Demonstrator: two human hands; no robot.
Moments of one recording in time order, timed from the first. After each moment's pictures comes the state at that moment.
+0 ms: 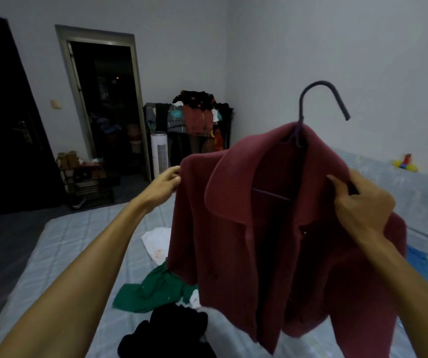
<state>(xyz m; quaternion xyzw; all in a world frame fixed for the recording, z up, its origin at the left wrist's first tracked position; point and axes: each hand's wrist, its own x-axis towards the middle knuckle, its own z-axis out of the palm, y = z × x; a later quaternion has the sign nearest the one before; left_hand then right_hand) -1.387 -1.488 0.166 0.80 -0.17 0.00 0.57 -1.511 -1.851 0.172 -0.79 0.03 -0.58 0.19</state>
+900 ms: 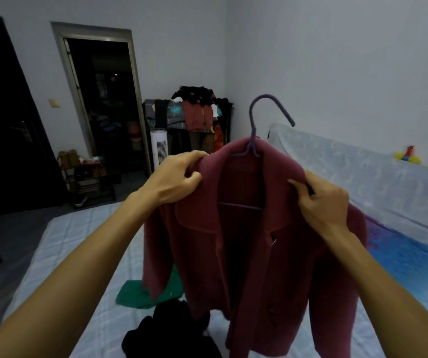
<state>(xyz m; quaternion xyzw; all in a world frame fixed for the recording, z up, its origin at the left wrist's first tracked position) -1.425 -1.509 0.201 0.88 -0.32 0.22 0.28 -1.489 -1.813 0.155 -0.83 -0.05 -0.53 0.18</state>
